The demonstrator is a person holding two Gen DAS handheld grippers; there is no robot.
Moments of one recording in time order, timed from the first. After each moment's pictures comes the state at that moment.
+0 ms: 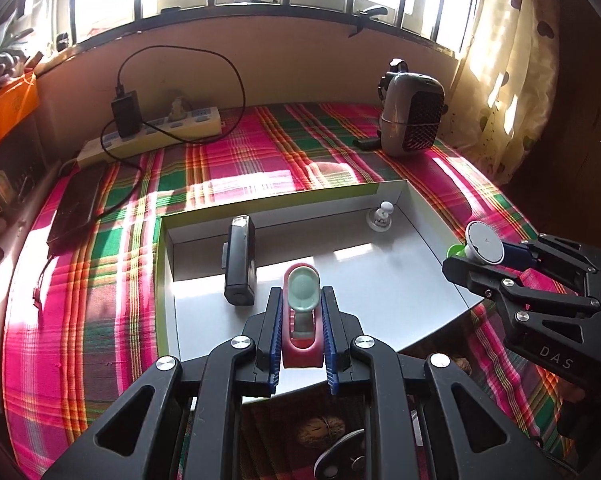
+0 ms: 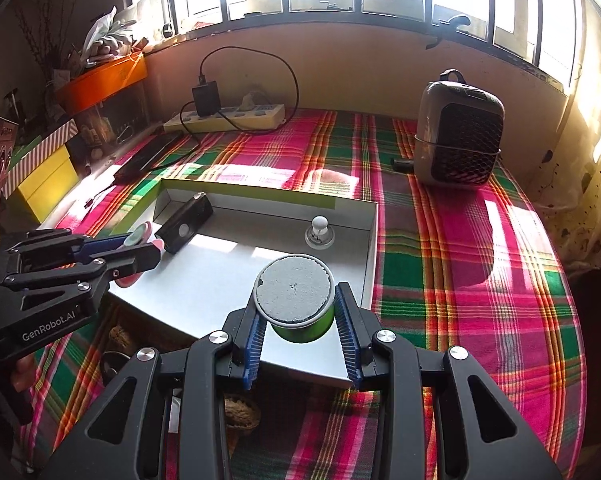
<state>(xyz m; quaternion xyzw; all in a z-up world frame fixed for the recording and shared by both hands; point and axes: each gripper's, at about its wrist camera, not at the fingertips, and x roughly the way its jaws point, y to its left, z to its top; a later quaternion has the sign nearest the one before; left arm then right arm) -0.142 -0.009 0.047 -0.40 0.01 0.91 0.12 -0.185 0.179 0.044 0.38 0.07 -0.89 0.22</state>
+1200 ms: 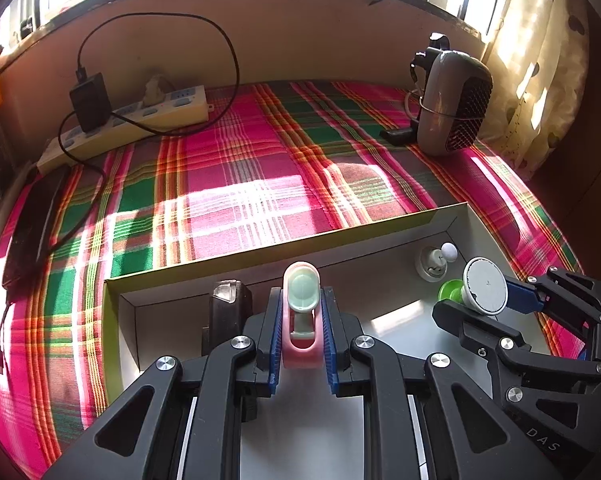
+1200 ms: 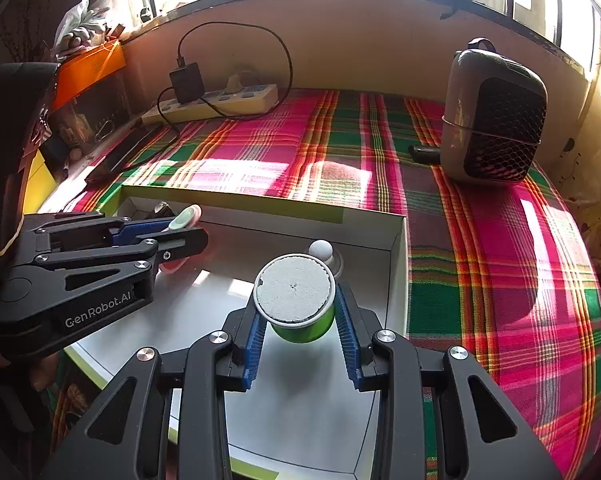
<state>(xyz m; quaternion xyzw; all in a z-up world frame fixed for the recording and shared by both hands) -0.229 0.005 0.017 -0.44 0.01 0.89 0.12 -0.244 0.159 0.013 0.41 0.06 -0.88 0.22</state>
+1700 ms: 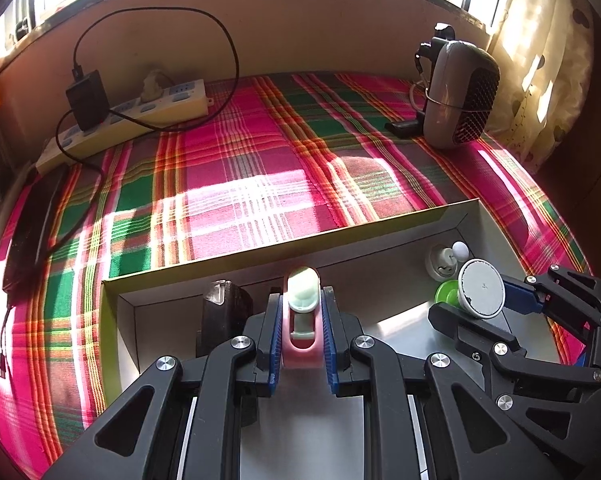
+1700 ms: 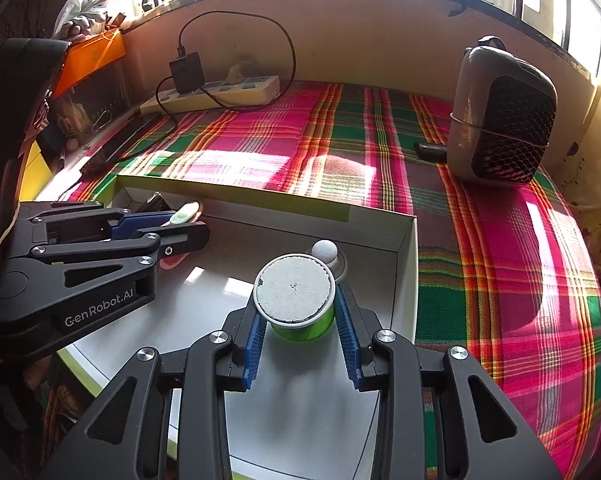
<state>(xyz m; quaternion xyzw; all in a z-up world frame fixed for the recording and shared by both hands) -0.234 0.007 0.013 -0.46 0.02 0.88 0.11 -0.249 0.152 0.008 0.42 0.08 -0.88 0.22</state>
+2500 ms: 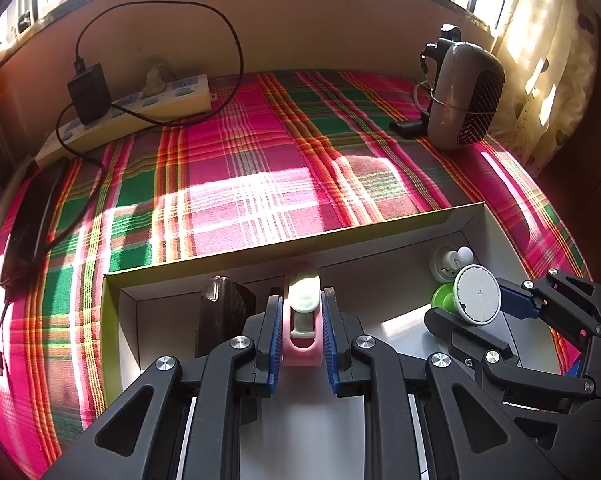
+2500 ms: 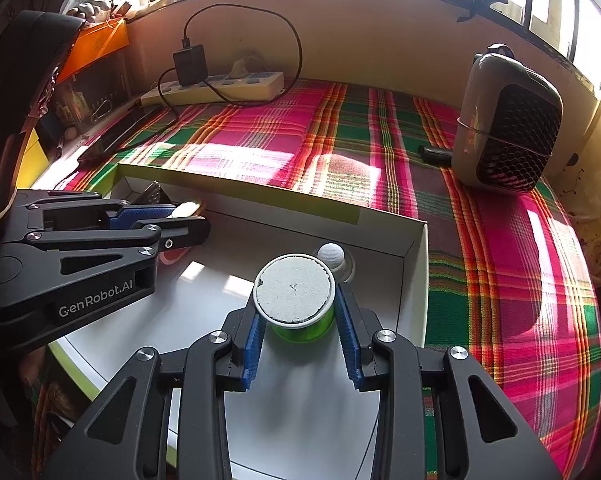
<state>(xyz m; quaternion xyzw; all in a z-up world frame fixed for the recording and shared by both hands) -0.237 0.004 0.012 -0.46 0.01 0.88 0.11 -0.248 0.146 0.005 0.42 0.10 -0.88 0.21</state>
